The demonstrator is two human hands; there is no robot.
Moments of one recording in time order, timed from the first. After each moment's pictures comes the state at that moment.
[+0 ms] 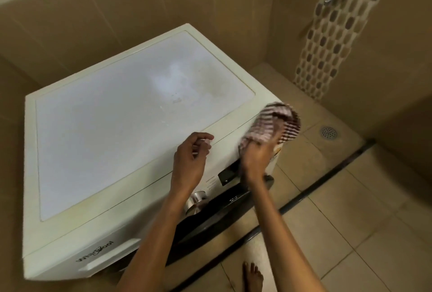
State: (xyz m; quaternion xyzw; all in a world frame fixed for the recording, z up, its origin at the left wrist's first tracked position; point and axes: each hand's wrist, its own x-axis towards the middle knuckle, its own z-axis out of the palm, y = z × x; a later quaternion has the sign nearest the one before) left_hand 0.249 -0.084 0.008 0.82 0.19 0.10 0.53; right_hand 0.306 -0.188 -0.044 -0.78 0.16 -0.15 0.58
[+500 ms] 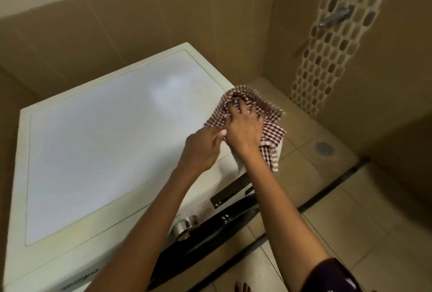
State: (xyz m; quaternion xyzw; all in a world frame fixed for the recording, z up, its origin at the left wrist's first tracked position) left_hand 0.327 -0.095 0.040 0.95 0.08 -0.02 0.29; right_hand 0.416 -0.177 -0.012 -0.99 -0.09 -0.02 0.14
